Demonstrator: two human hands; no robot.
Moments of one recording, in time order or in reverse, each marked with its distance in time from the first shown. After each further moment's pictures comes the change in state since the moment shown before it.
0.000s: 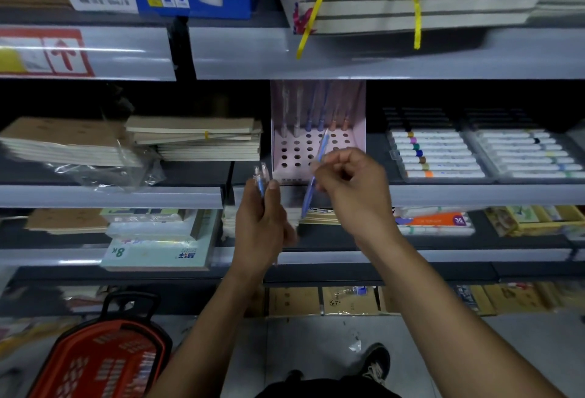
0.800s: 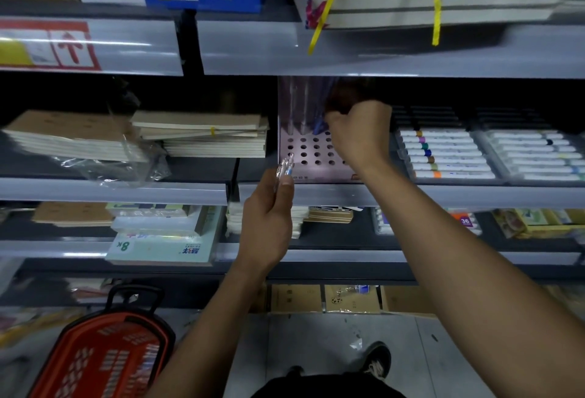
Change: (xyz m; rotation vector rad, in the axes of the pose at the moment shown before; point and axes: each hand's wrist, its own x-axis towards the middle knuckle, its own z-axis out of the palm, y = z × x) left_hand 0.004 0.006 -0.001 0.151 -0.055 0.100; right_hand 0.098 -0.014 0.012 -0.473 0.162 -0.280
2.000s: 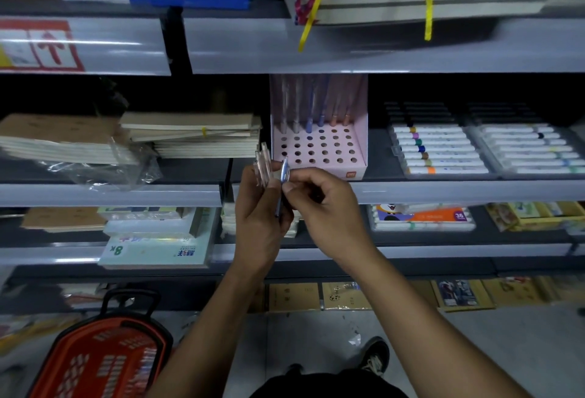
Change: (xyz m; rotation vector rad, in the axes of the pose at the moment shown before) left_hand -0.004 0.014 0.005 -0.463 0.039 -0.024; right_hand -0.123 -0.008 -0.002 0.485 -0.351 0.157
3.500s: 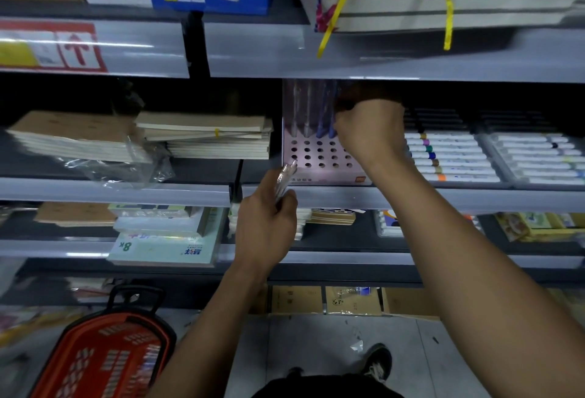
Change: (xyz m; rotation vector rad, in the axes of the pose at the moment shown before) left_hand 0.014 -0.022 -0.025 0.730 -0.011 0.107; right_hand 0.113 -0.042 -0.042 -0.773 0.323 -0.037
